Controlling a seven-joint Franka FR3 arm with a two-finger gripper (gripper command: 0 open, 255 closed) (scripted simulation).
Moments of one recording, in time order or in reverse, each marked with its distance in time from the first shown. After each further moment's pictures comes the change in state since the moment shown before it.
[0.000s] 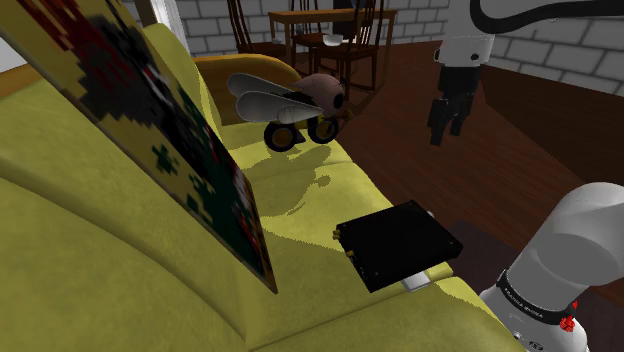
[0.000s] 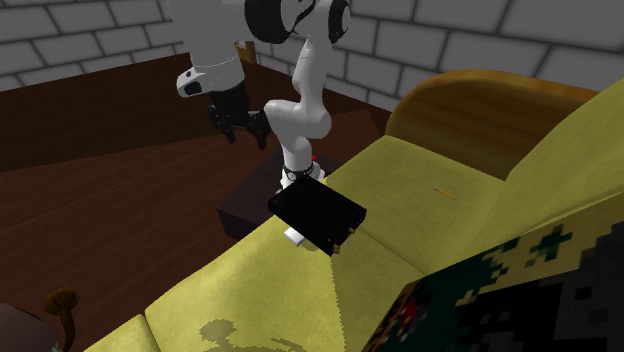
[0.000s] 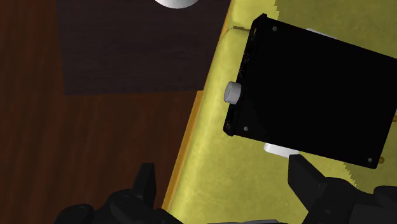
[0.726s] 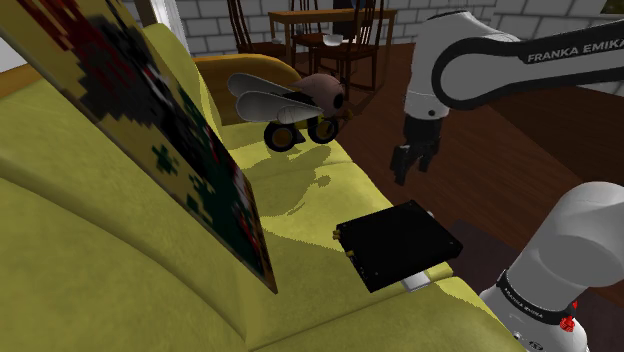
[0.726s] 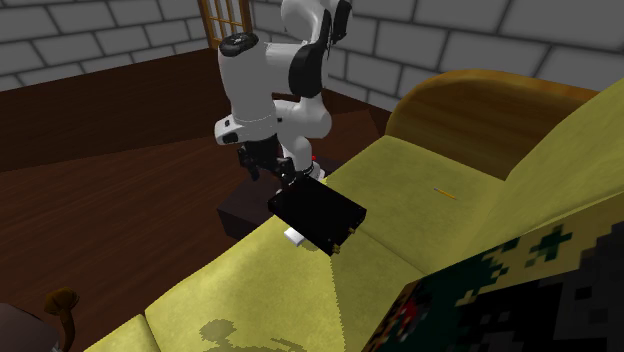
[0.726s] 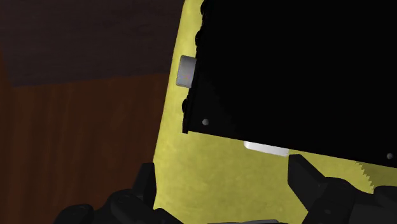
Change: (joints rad) arm 0.039 0.031 0.177 -0.213 0.091 0.319 0.193
